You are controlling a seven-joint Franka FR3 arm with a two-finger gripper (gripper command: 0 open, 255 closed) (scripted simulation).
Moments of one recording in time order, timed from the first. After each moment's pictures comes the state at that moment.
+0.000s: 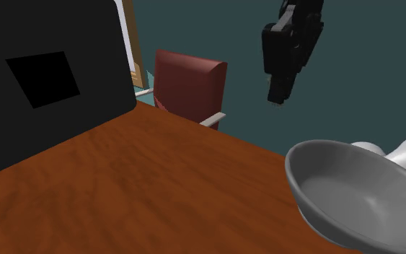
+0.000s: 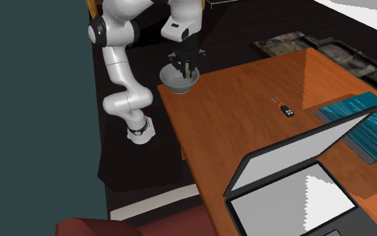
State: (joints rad) arm 0.19 -0.61 0.46 -1.67 0.29 1.13 0.63
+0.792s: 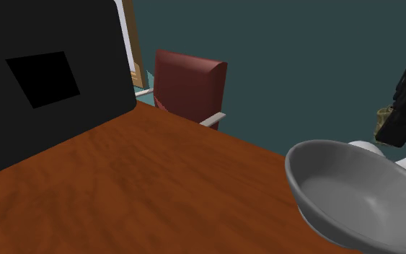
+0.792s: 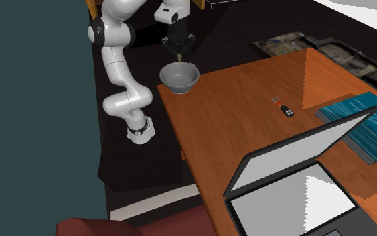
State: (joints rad) arm 0.27 -0.87 0.46 -1.79 0.41 1.01 0.73
